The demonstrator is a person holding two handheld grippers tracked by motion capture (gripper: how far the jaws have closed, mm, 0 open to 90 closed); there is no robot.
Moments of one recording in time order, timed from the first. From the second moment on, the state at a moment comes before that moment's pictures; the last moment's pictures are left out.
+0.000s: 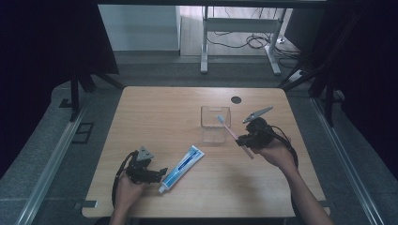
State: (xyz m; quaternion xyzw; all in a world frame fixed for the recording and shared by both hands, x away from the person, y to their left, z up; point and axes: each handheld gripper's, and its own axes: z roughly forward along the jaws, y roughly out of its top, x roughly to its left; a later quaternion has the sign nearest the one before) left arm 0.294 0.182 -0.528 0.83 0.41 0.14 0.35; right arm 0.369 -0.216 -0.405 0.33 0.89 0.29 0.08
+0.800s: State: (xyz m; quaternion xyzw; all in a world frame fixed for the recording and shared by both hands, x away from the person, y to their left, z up) left arm 0.294 0.182 -0.528 0.83 0.41 0.14 0.35; right arm 0.397 -0.197 -0.408 0.37 0.86 0.34 0.10
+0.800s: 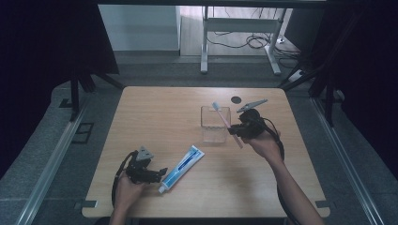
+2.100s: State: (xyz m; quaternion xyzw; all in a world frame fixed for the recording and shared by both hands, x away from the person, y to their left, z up) left arm 0.294 0.183 -0.527 0.83 0.41 0.14 0.35; right arm 0.439 -0.158 -0.399 0.36 0.82 0.41 0.13
